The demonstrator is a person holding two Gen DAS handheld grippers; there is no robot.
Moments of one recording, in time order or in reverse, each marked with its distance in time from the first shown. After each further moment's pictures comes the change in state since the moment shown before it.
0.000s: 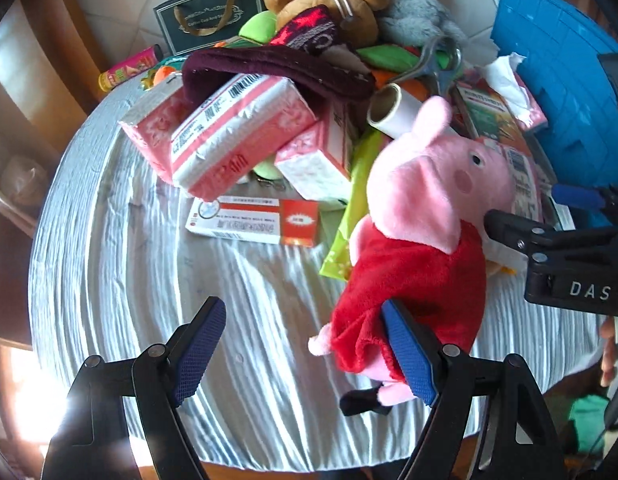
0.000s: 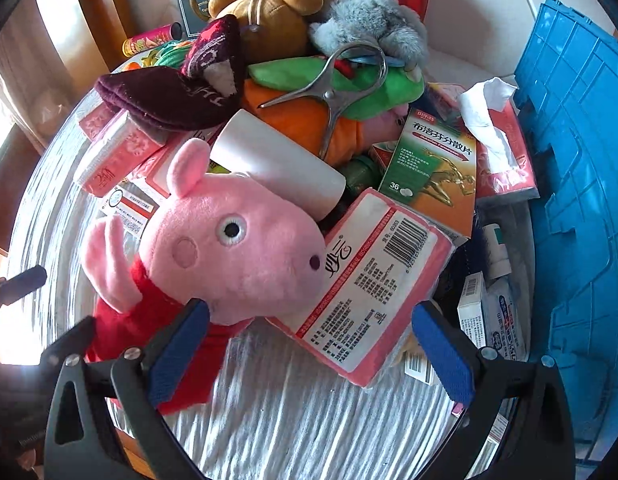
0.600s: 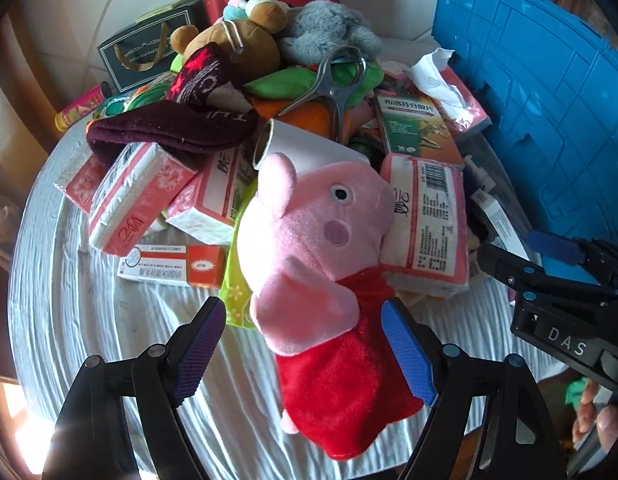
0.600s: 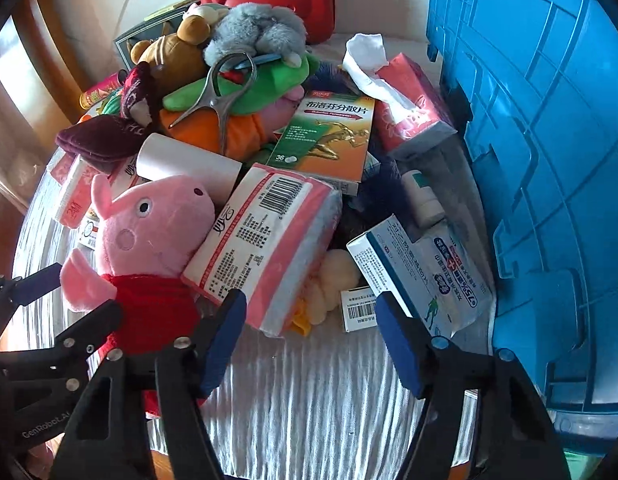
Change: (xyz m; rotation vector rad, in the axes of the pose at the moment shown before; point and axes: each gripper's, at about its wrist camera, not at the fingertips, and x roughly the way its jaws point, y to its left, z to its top) left arm 0.003 -0.082 0.029 0.080 -0.019 -0.058; right arm -0.019 -0.074 -0.040 0.204 -0.039 -0.006
